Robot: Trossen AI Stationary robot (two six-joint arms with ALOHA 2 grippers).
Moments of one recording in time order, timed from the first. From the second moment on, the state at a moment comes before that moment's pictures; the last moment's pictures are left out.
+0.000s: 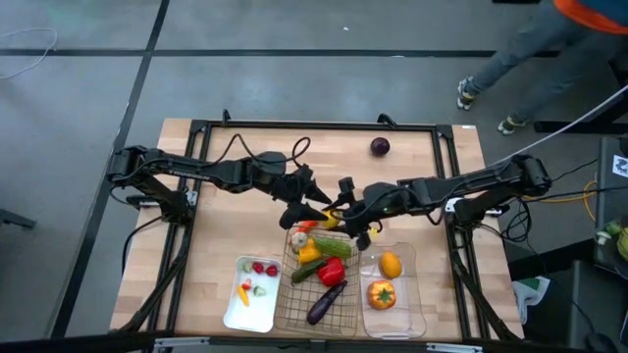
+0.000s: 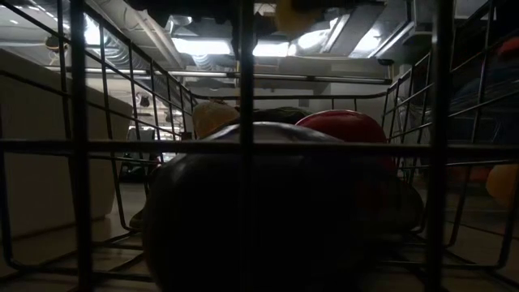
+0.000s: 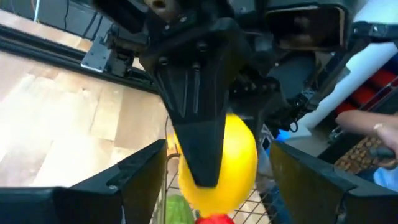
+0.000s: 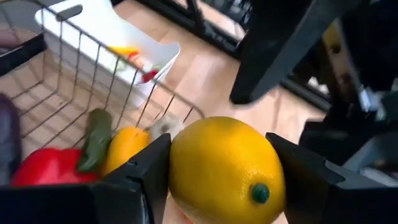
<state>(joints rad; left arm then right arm) 0.07 1.50 1.00 0.24 0.37 -0.38 0.20 1.43 1.13 -0.20 0.06 -0.42</state>
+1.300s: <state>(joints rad) 0.07 1.50 1.00 0.18 0.36 -0.31 0.60 1.55 1.13 -0.79 0.08 0.44</state>
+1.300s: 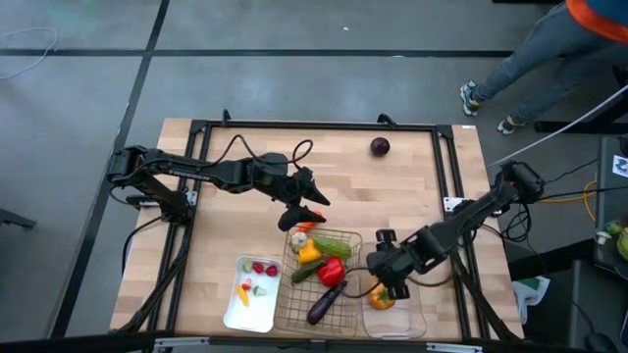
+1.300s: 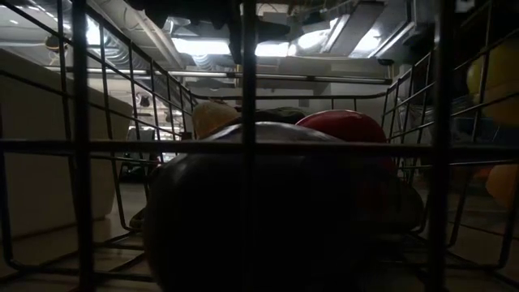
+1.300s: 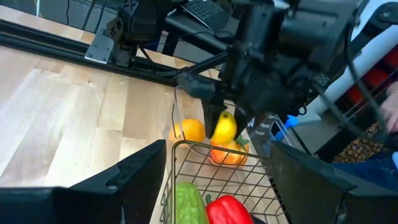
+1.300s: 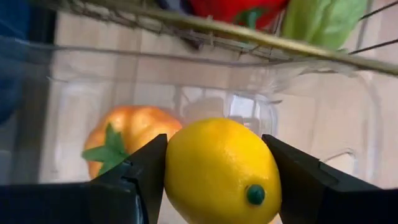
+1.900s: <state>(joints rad) 0.07 1.50 1.00 0.18 0.36 -0.27 0.60 1.61 1.13 -0.79 0.04 0.44</state>
